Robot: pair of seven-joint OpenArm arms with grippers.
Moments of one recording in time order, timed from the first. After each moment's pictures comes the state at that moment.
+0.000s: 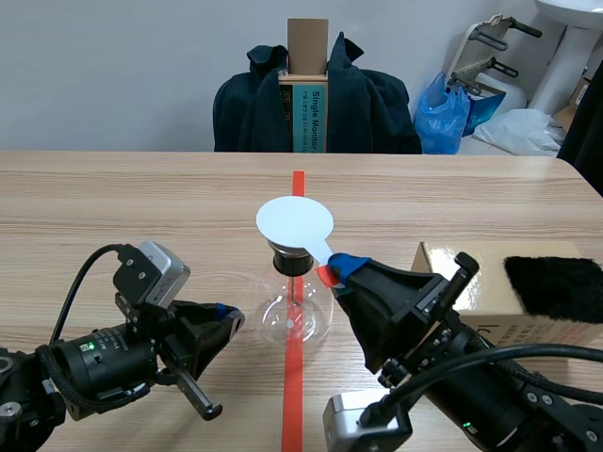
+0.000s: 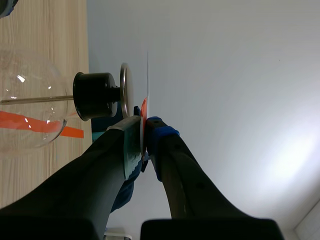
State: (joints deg) left arm 10.9 -22.9 19.6 76.7 -8.0 -28.9 -12.7; right arm -20.1 15.7 -14.0 81.2 -72.4 -36.8 40.4
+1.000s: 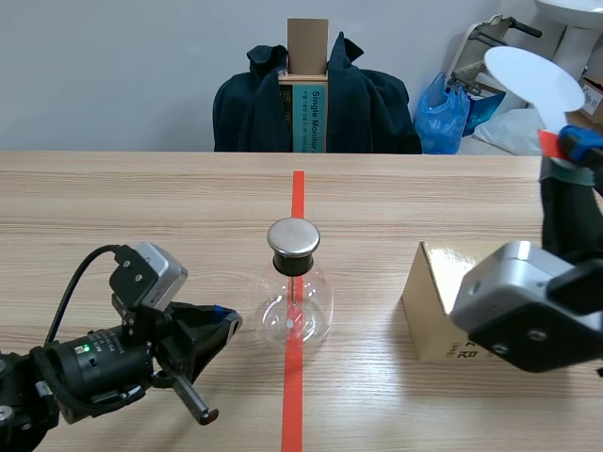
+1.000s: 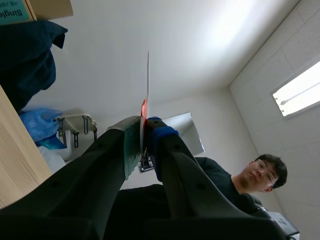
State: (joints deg) left arm 12.3 -24.2 19.5 78.8 -8.1 -28.9 -12.3; right arm -45.9 15.7 0.1 115.3 -68.2 -38.5 12.4
